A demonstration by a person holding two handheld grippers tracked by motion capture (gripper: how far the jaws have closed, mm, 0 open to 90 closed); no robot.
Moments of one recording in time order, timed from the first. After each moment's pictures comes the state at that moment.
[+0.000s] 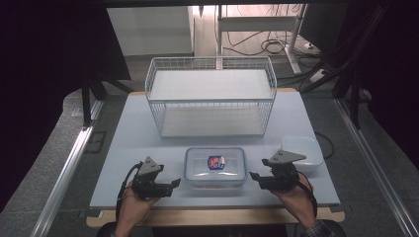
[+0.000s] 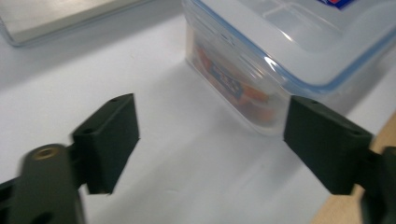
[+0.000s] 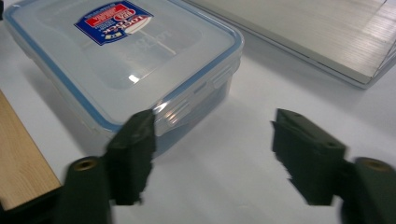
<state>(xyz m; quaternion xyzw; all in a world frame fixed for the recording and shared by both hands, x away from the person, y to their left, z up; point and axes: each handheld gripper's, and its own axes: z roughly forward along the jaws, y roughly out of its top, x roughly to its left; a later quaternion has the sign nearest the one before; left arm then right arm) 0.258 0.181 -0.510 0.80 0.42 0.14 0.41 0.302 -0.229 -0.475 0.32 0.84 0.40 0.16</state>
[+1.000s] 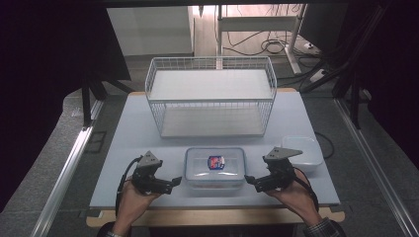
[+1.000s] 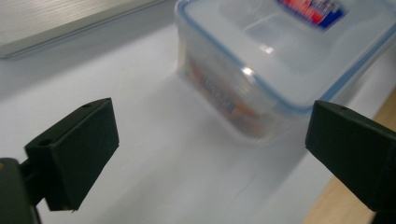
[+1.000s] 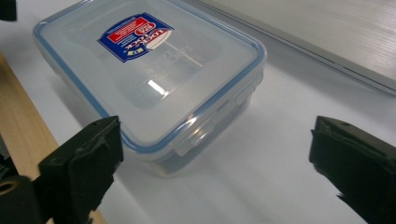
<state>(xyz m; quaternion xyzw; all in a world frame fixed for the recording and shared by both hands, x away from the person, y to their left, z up) 0.275 0.183 -0.495 0.79 0.42 0.11 0.43 0.309 -0.216 -0.466 0.33 0.85 0.40 0.12</state>
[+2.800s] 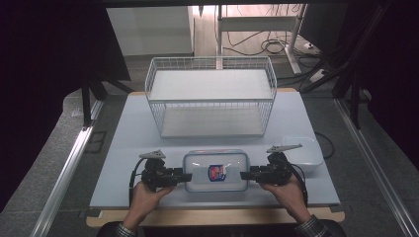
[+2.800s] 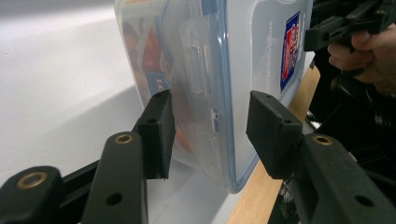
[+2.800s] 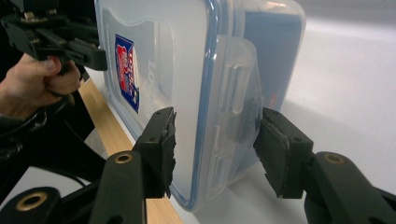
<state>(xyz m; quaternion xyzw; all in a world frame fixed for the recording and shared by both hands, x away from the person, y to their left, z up) 0.291 0.170 -0.508 0.76 0.42 -0.07 0.50 0.326 -0.220 -0.484 0.40 0.79 0.45 -0.08</state>
